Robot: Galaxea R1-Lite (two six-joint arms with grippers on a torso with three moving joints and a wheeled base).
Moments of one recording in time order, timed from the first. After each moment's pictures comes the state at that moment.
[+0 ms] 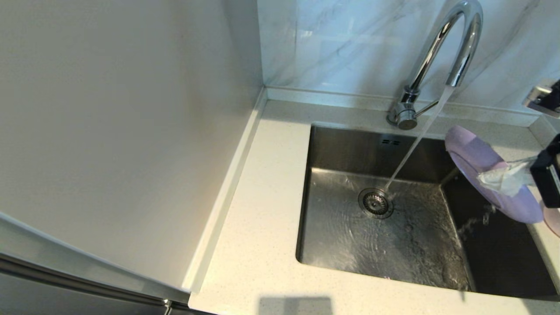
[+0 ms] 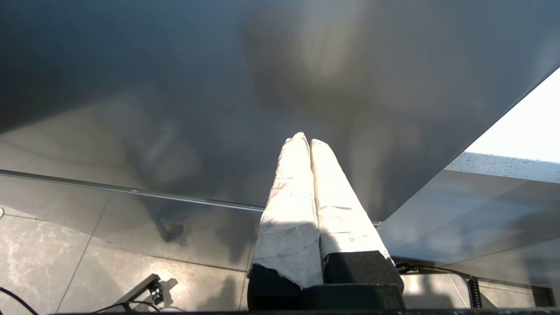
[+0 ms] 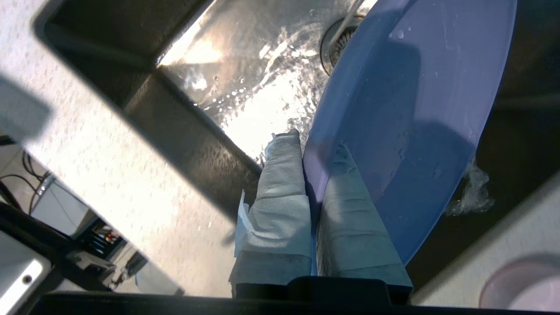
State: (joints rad) left arm 0.00 0.00 0.00 0.00 0.00 0.00; right arm 0.05 1.35 -1.34 0.66 0.27 -0.43
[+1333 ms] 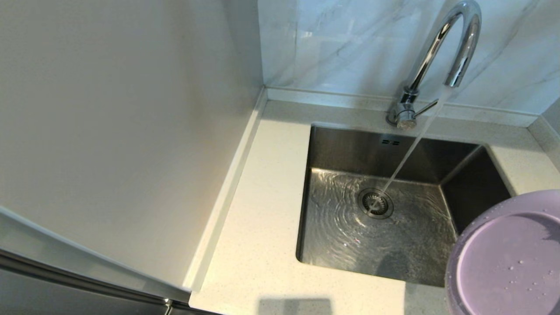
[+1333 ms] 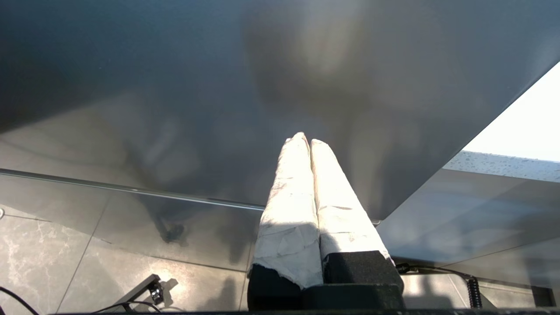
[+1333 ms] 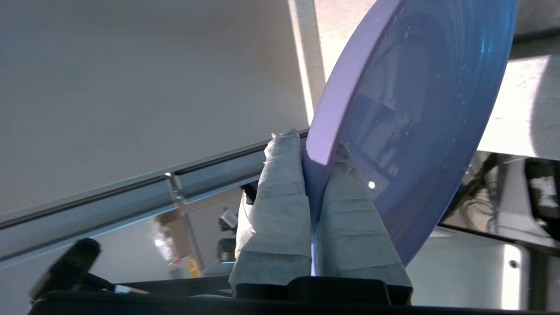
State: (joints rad) left arm 0.00 0.00 0.00 0.00 0.00 0.00; right arm 0.01 0.85 -1.04 0.52 0.72 1.03
